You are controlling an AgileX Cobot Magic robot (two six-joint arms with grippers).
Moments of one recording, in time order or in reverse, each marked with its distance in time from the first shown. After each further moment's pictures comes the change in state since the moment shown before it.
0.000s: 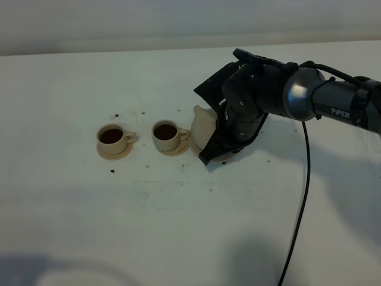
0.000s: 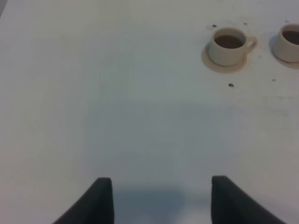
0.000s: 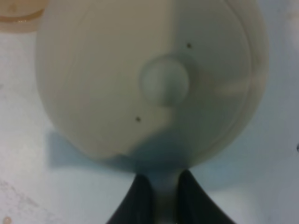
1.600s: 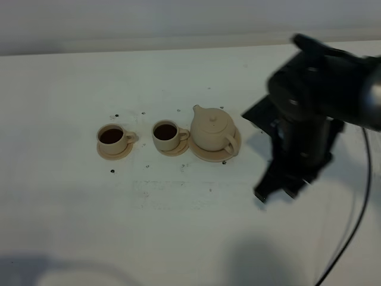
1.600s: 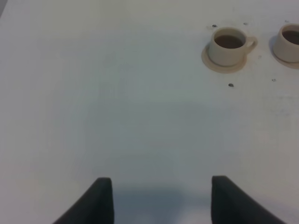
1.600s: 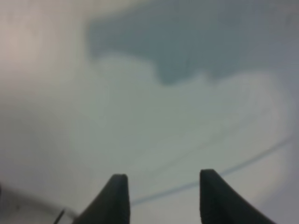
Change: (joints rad) left arm 0.000 0.000 0.000 0.000 0.000 0.001; right arm 0.000 -0.356 0.278 0.049 0.427 -0.024
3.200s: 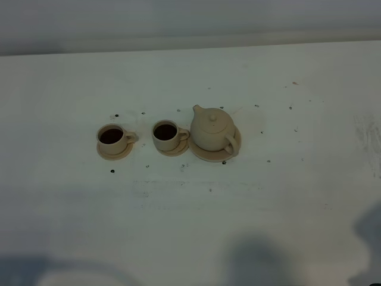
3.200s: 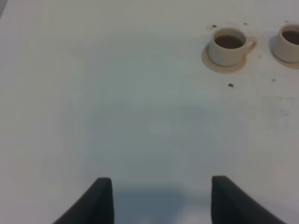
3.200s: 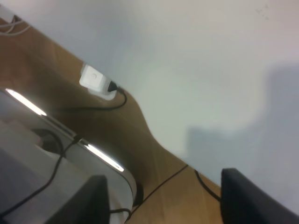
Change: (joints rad) left arm 0.000 0.000 0.000 0.000 0.000 -0.001; right arm 0.000 -1.127 0.740 0.157 -0.138 -0.038
